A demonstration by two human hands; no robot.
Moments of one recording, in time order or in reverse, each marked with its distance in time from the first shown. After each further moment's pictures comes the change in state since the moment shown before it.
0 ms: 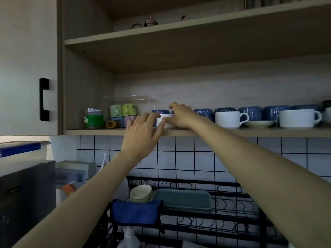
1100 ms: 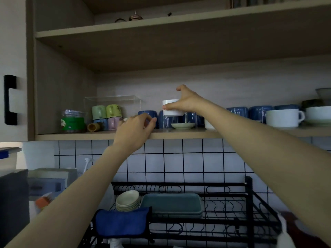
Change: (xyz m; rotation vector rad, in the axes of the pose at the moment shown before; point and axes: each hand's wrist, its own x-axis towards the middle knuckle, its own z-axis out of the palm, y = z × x) left_hand 0.041 -0.009 0.028 -0.210 -0.157 -0.065; right_hand 0.011 0.034 -0.056 0.312 0.081 0.143
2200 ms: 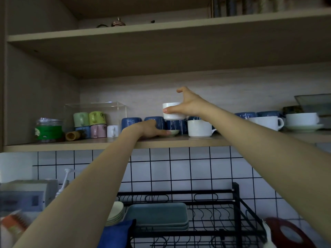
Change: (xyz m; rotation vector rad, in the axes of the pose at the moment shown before) left_hand 0.100 0.044 0.055 -0.053 -0.665 -0.100; right_hand -0.021 0.030 -0.050 0.005 0.055 -0.026
